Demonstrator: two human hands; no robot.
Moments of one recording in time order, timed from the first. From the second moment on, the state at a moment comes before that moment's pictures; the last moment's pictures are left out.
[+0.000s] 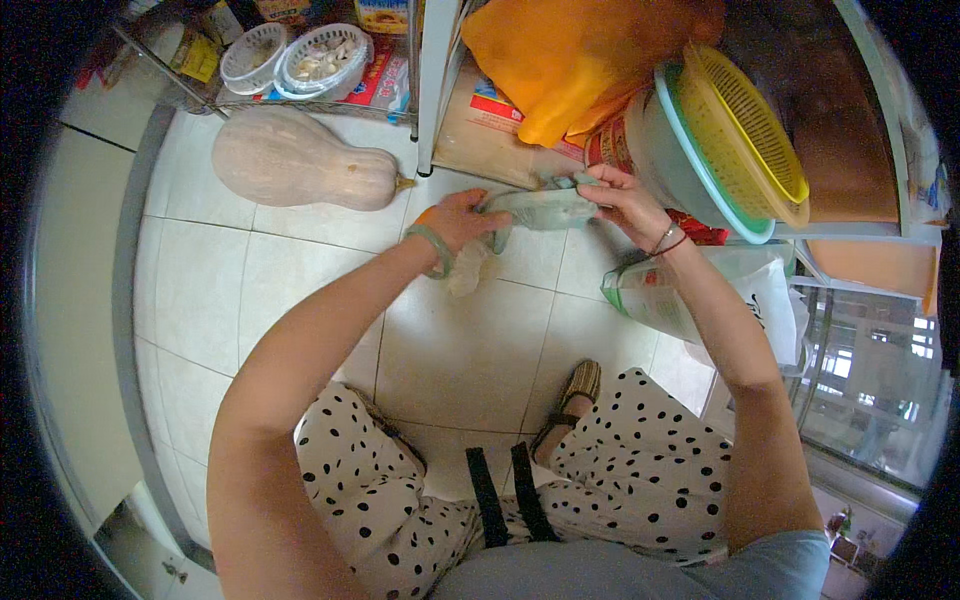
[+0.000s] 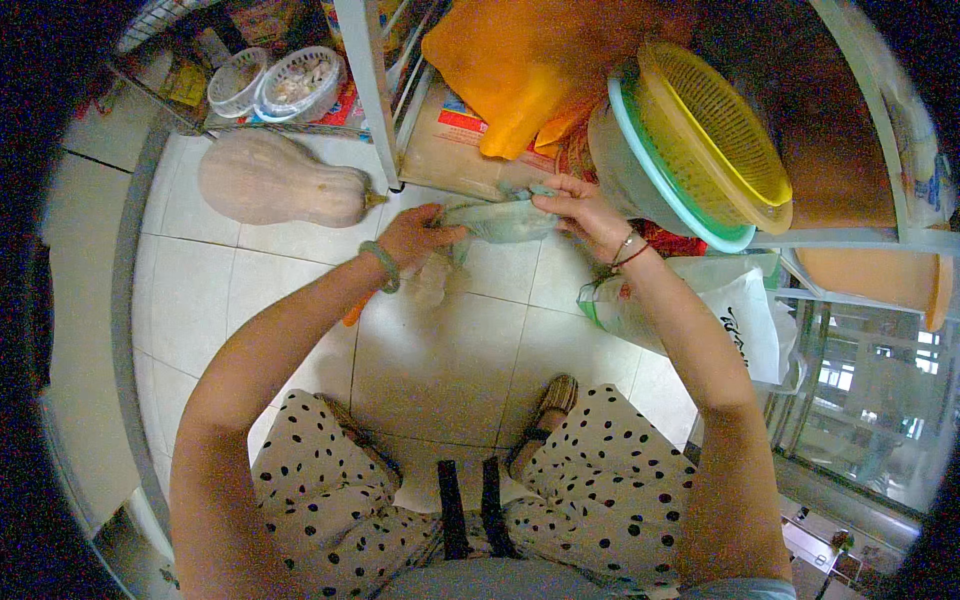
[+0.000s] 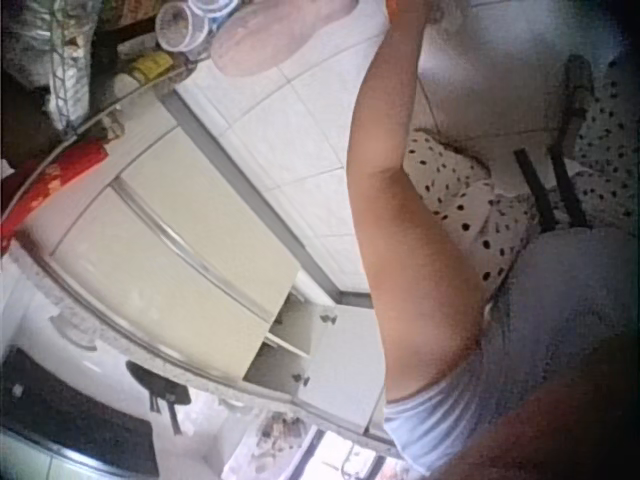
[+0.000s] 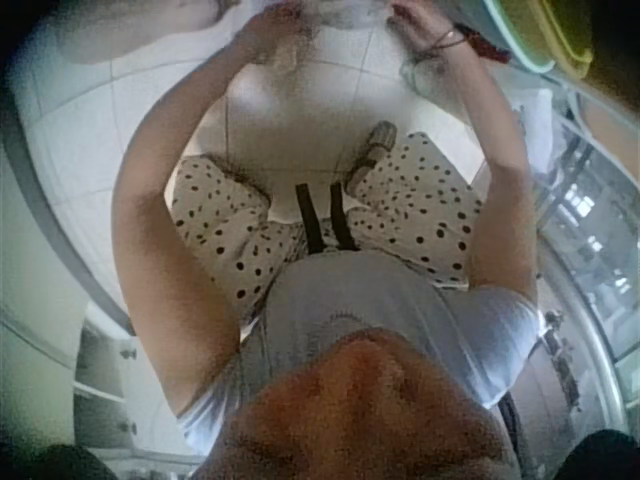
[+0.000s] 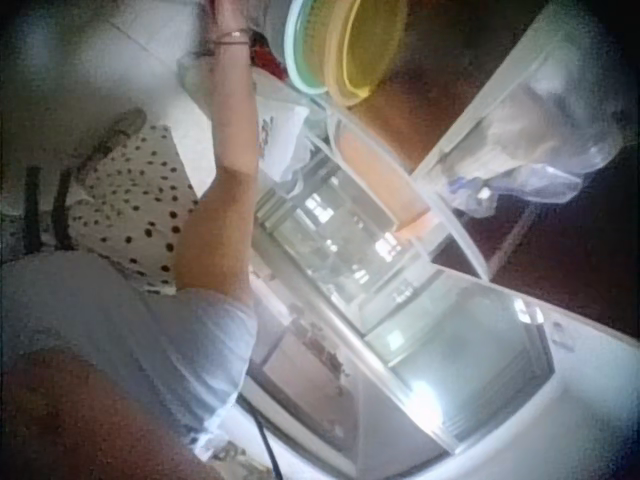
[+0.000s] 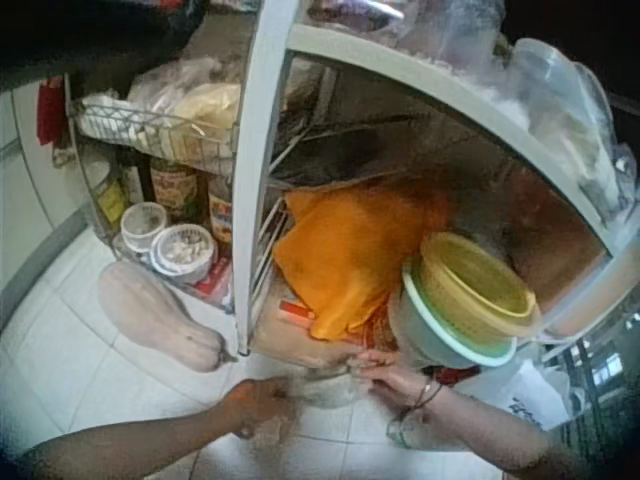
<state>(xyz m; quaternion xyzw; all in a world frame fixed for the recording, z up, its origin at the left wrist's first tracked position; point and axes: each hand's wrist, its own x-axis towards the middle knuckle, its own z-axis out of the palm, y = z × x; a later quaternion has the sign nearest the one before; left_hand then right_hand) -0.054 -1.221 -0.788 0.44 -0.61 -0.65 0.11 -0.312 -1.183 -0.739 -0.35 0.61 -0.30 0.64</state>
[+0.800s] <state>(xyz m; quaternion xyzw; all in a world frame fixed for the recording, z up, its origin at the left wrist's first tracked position) -0.052 -1.222 -0.787 0.41 -0.57 -0.65 0.27 -0.308 -1.177 -0.763 -0.43 0.66 -0.28 0.55</state>
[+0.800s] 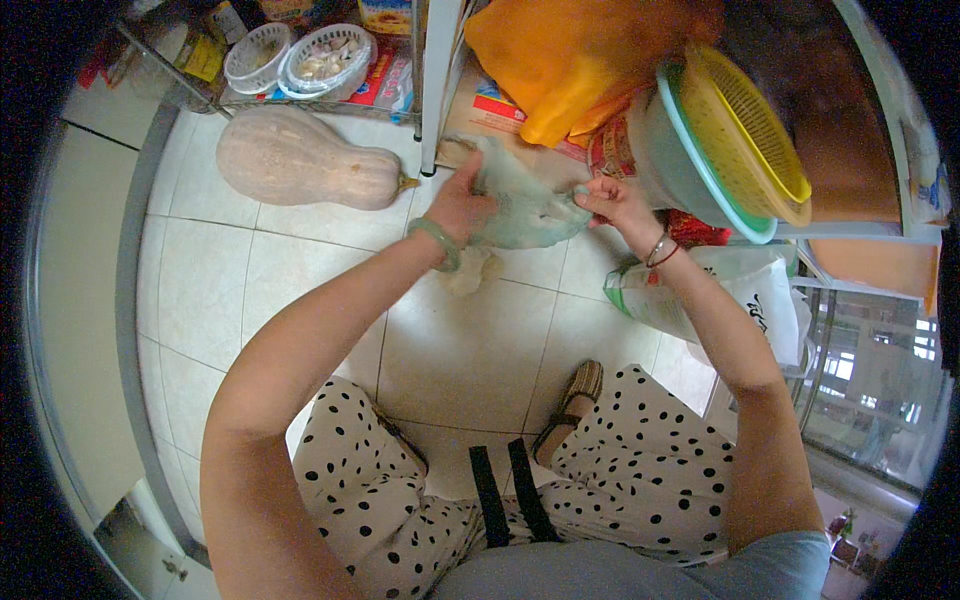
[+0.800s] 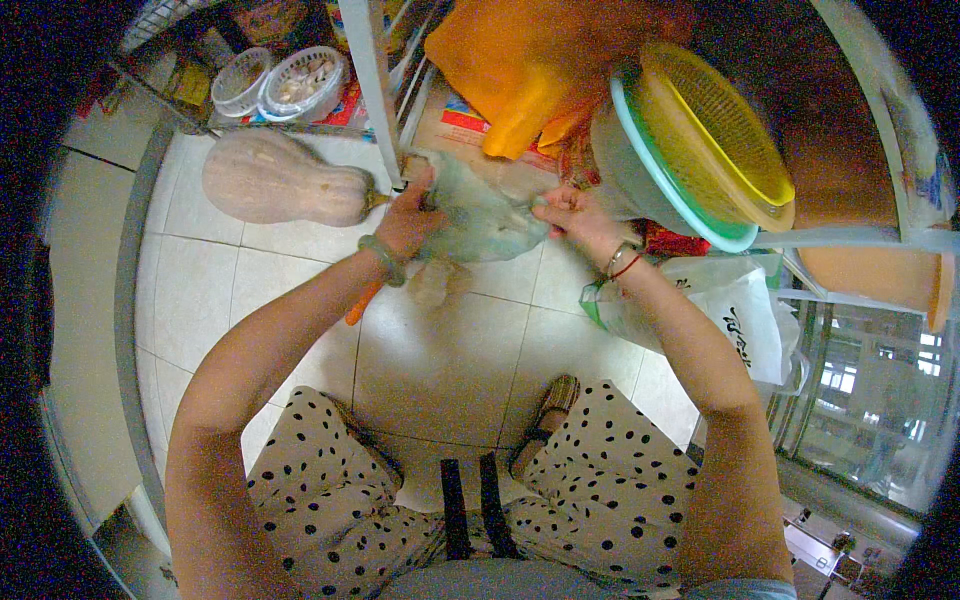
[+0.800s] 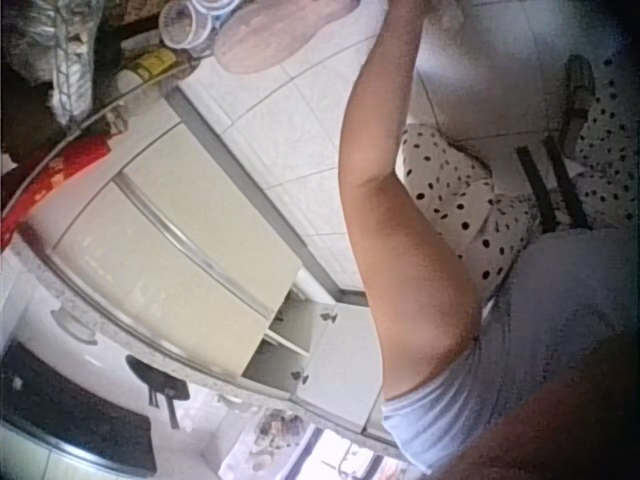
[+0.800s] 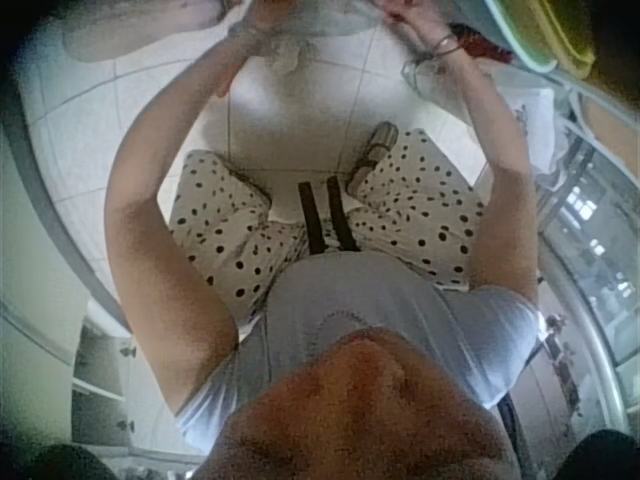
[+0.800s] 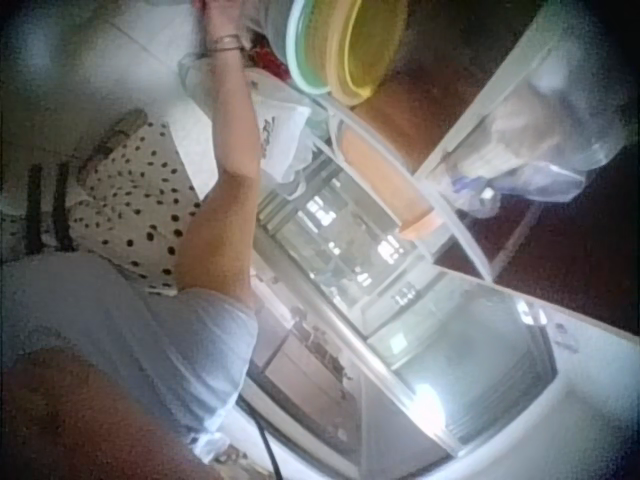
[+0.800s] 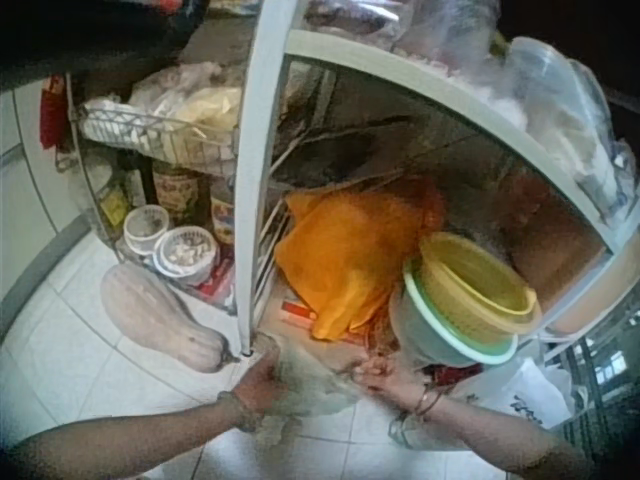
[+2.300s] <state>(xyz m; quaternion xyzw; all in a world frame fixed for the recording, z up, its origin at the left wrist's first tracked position) -0.084 -1.312 -0.864 0.36 -0.93 -0.07 0.00 -0.270 -1.209 -0.837 -0.63 0.68 -0.27 0.28</state>
